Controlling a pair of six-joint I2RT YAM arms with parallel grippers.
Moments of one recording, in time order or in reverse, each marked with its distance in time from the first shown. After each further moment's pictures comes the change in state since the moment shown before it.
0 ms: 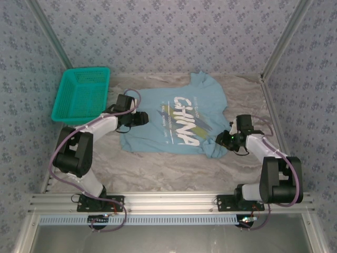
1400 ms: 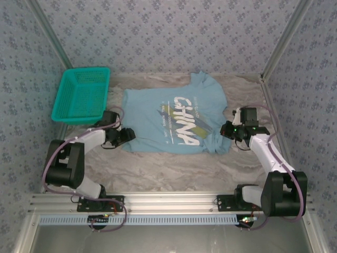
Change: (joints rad) left arm 0.159 -0.153 -0.306 -0.035 0.080 -0.098; right arm 0.013 -0.125 0.104 -0.024 0.059 -0.060
